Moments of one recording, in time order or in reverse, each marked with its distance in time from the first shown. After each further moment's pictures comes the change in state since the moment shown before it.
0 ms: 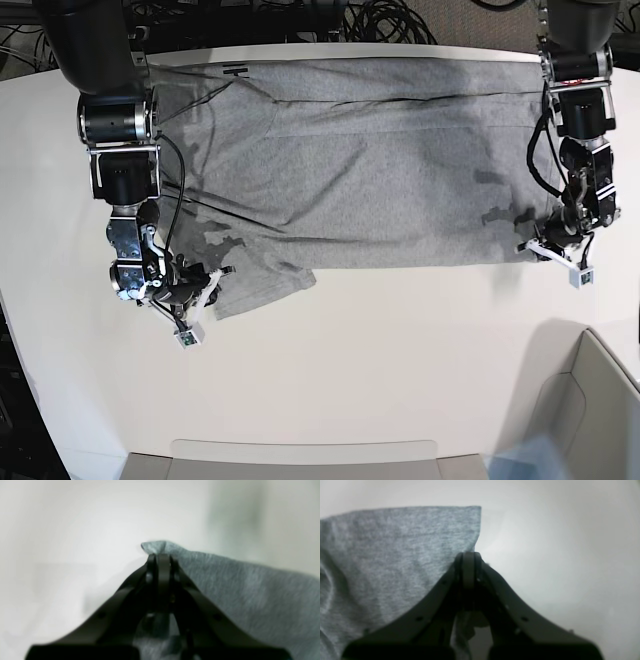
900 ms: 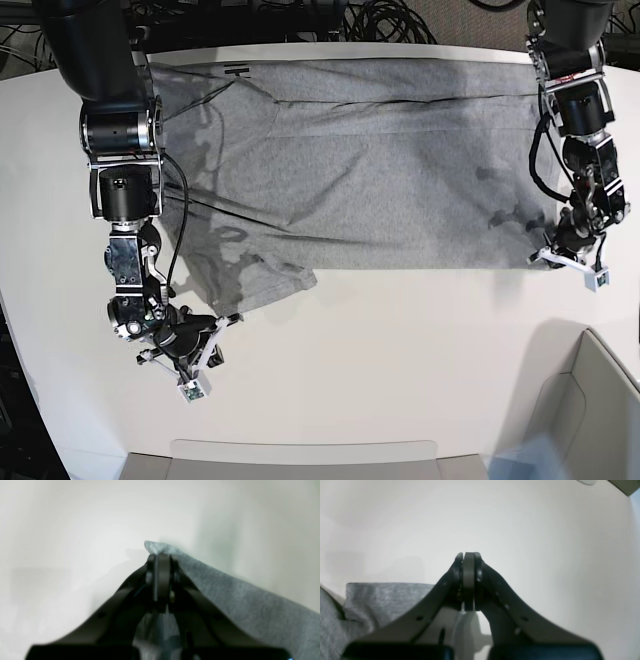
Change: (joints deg) left arm 0.7 1.5 -7.4 5.8 0.7 0.1 1.8; right arm 2.8 -1.2 0.1 12.0 -1.3 -0.1 1.9
